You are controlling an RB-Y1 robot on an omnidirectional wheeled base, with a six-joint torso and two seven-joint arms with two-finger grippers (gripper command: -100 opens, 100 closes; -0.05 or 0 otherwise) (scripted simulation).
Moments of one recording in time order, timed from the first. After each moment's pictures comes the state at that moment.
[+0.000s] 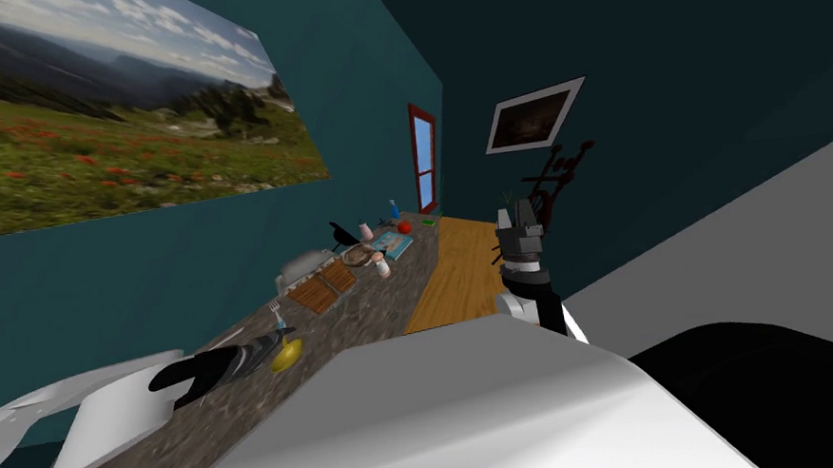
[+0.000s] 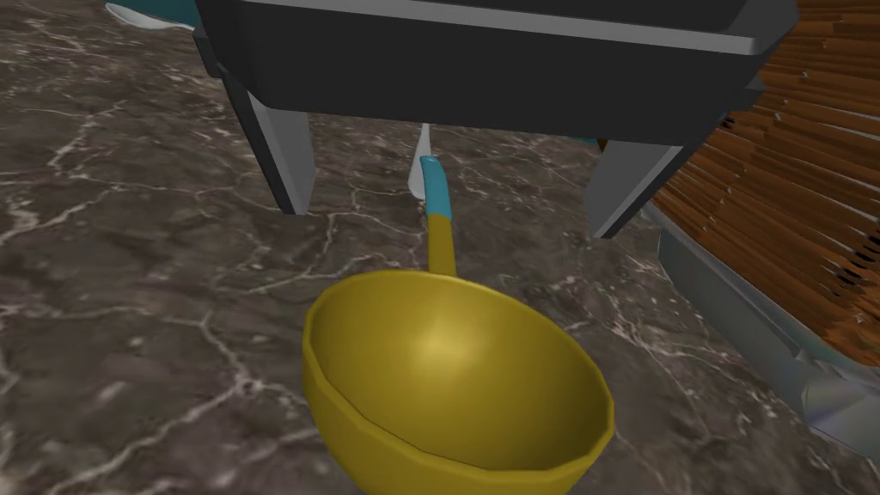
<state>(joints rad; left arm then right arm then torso) 0.59 1.95 -0.49 -1.81 0.65 0.14 0.41 0.51 -0.05 -0.05 -2.38 -0.03 -0.57 0.15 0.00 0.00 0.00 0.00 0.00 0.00</state>
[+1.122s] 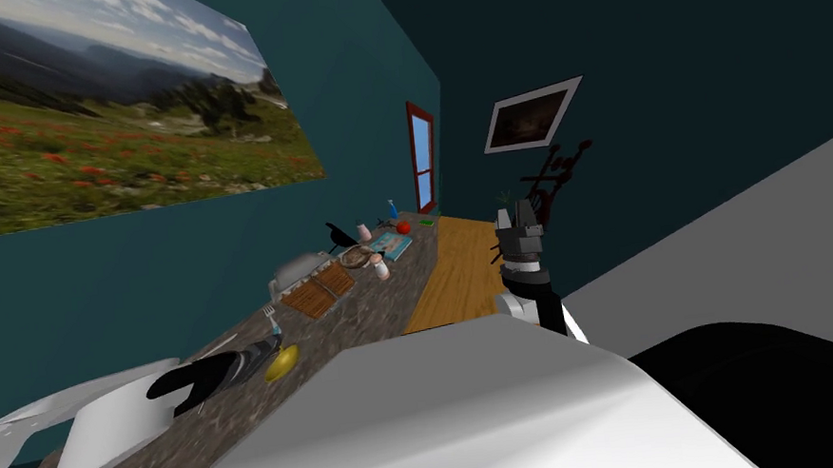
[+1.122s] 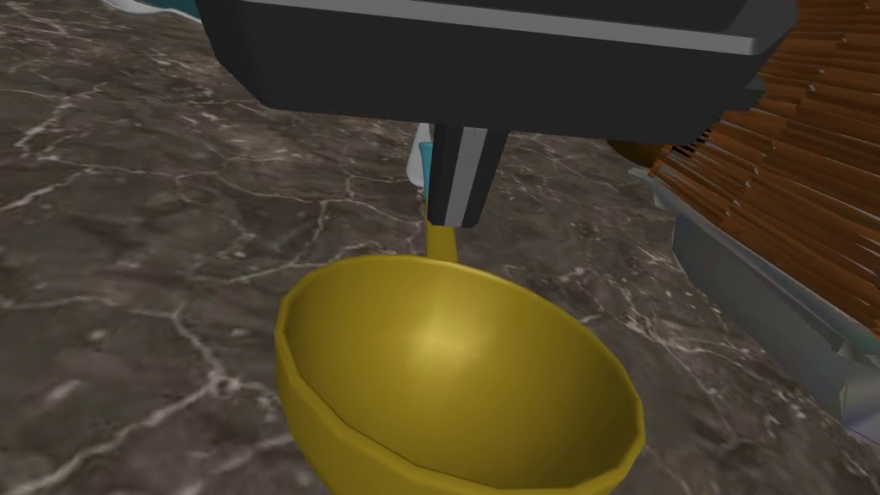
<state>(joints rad) 0.59 1.89 -0.51 -1.77 0.65 0.14 0.37 0.51 -0.05 -0.05 -2.38 -0.03 -0.57 0.15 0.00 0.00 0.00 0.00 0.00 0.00</state>
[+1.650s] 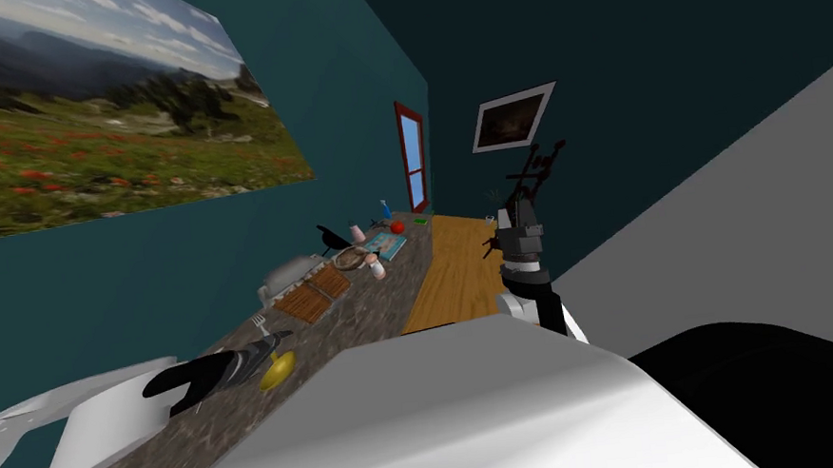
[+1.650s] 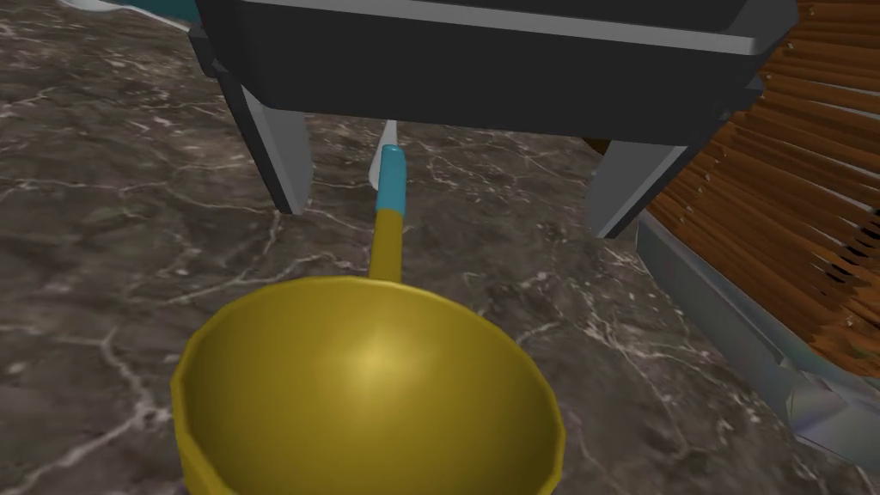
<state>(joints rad) 0.60 1.92 -0.50 -1.78 0.68 0.13 0.41 0.51 -0.05 -0.05 -2.38 -0.03 -0.57 0.15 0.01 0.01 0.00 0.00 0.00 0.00</state>
